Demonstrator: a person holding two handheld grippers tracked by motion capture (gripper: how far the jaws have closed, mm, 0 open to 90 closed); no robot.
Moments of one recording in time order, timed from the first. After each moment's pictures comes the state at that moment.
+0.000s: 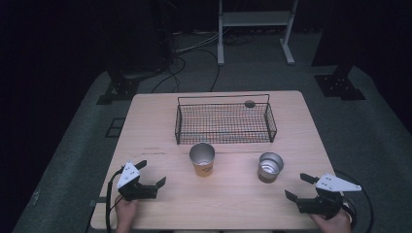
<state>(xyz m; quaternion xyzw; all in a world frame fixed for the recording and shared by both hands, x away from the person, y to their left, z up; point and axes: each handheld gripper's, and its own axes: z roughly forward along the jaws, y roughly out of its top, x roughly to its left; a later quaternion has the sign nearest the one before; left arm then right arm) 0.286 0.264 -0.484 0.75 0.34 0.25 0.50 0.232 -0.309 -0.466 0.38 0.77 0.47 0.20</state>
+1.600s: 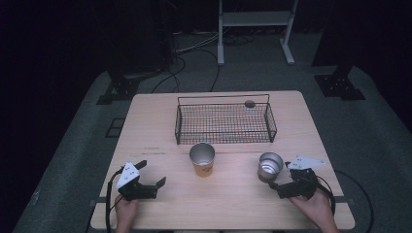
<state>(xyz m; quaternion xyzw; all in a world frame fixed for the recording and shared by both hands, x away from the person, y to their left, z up) 0.286 0.264 -0.484 0.75 0.34 0.25 0.50 0.285 -0.262 -0.456 0.38 0.82 0.39 0.17</state>
